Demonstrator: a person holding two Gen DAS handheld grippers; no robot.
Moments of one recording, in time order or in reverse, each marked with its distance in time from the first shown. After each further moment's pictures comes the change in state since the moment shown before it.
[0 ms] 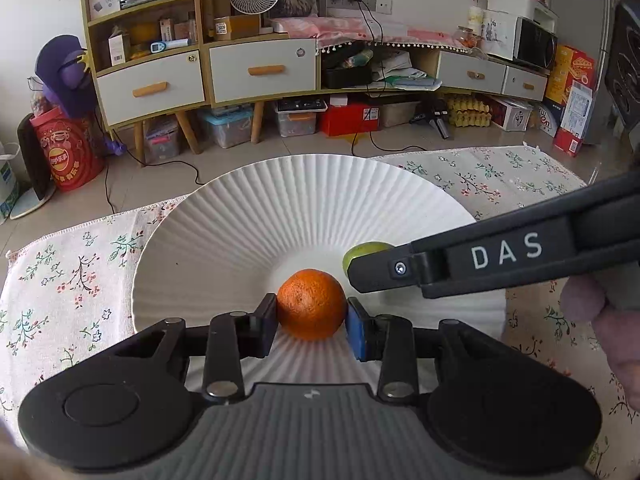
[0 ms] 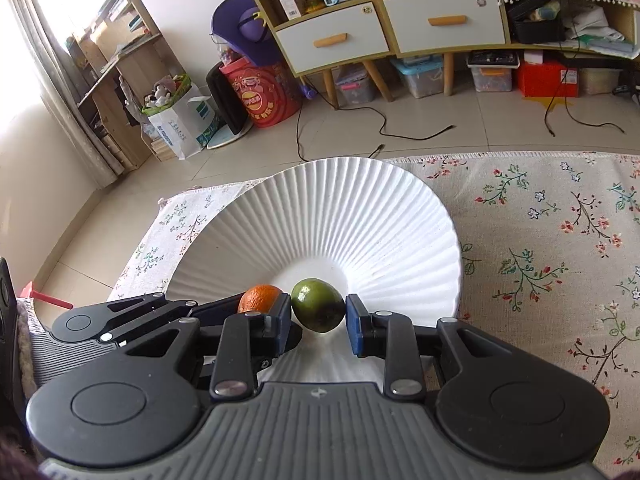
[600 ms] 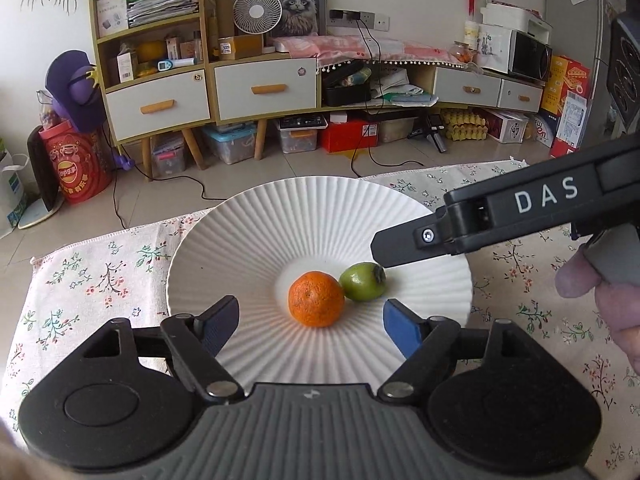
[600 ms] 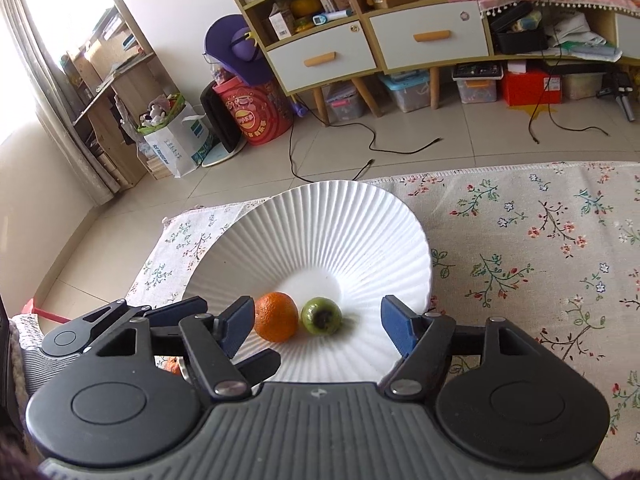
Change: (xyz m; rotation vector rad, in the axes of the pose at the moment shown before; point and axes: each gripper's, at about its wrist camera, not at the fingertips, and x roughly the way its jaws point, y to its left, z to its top) left arm -0.045 0.000 -0.002 -0.004 -0.035 0.005; right arm -0.041 0.005 0.002 0.022 -0.046 -0.027
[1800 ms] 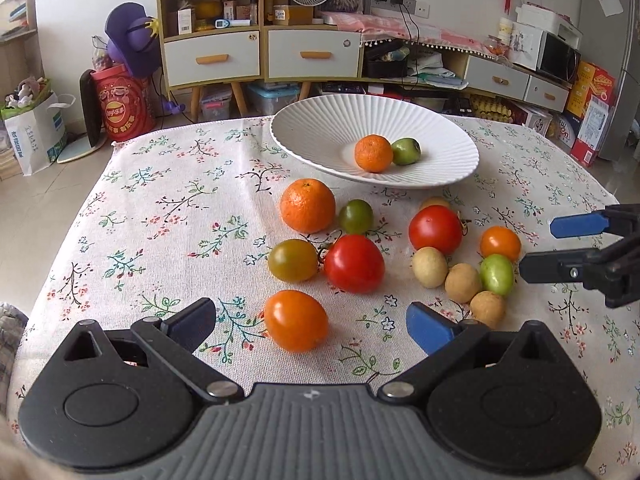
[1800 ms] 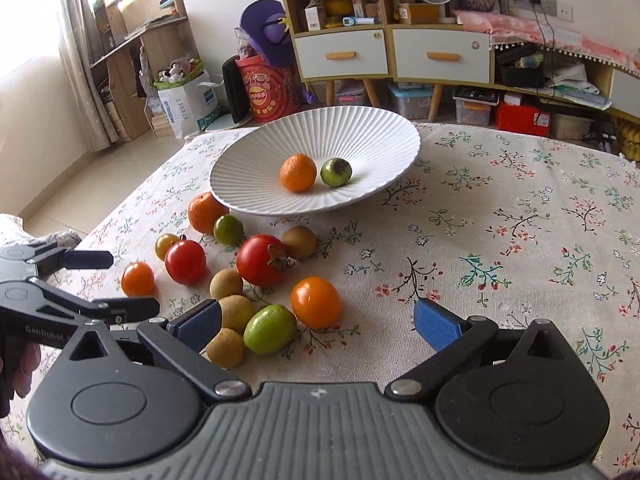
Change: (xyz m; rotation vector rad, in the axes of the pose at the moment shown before) left arm -0.061 0.034 -0.099 -0.110 0.035 0.059; right arm -0.040 0.011 -0.092 -0.227 -0.019 -0.080
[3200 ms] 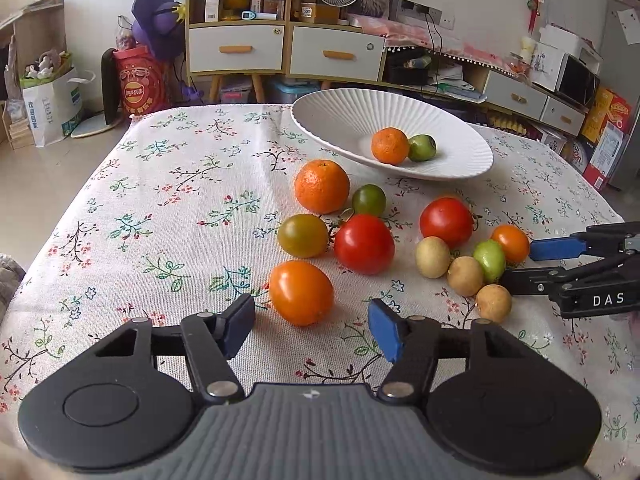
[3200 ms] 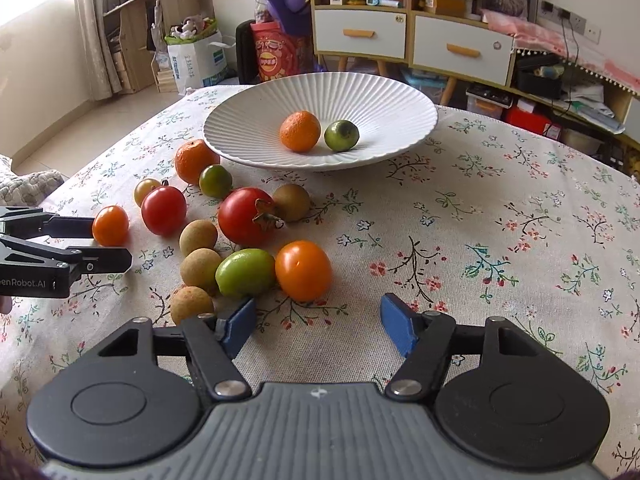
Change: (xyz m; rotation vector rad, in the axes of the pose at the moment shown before) left arm -0.006 0.004 -0.009 -0.096 0.014 0.015; right arm 0.013 0.002 -0.002 -0.081 0.069 -0.020
